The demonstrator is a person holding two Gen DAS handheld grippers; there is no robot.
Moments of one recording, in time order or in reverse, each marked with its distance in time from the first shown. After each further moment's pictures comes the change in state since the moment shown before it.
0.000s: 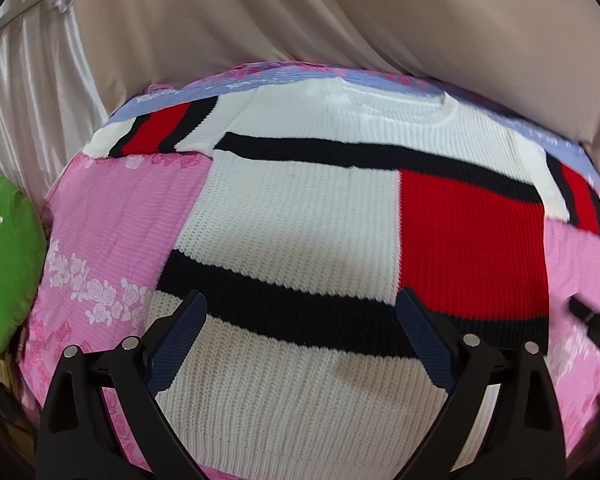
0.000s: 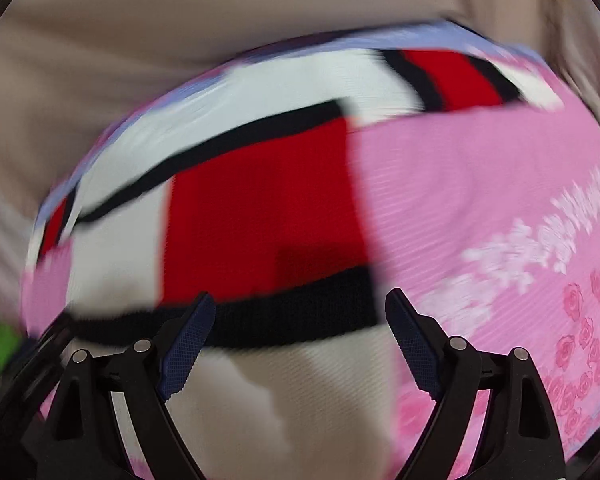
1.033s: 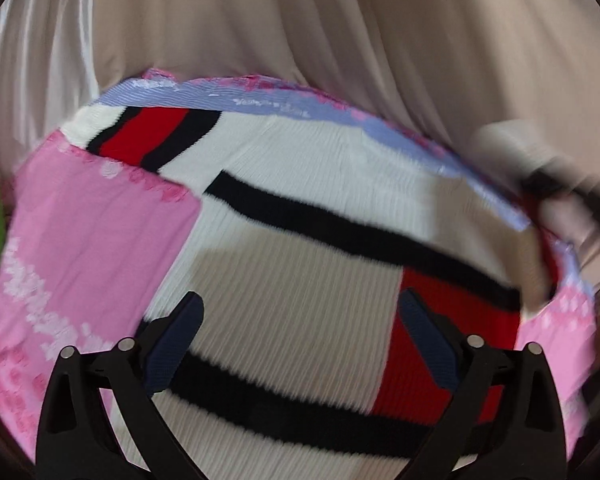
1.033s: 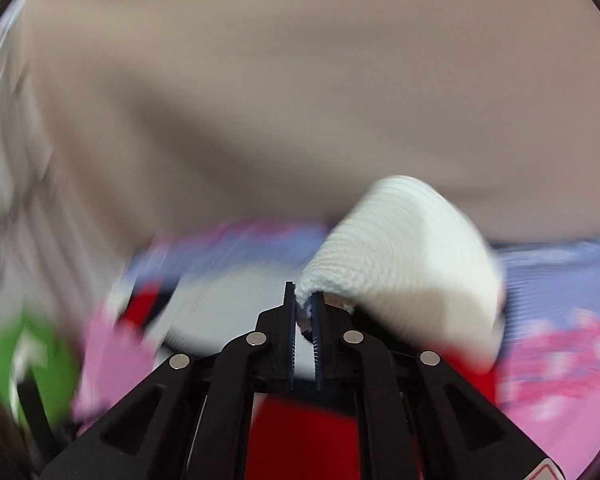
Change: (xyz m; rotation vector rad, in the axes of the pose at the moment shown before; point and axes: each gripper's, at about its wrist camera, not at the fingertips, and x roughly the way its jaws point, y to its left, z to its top) left arm 0.042 0.036 0.080 -0.222 -0.025 -0.159; right arm 0.006 0.213 0.142 -0.612 -0.139 0.462
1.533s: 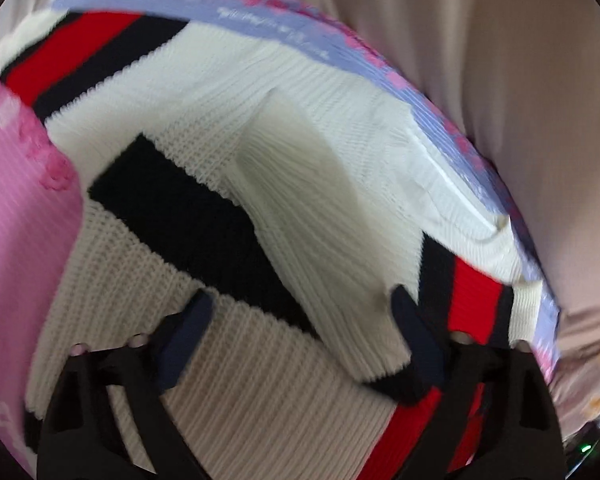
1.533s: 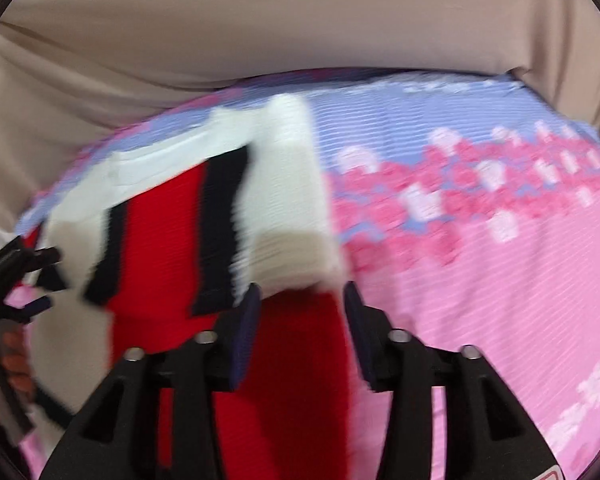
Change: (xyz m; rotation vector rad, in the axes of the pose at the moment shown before) left arm 0.149 0.012 0.055 -0.240 0.221 -0.086; right arm -0.002 -0.127 -0.111 0.297 0.189 -0.493
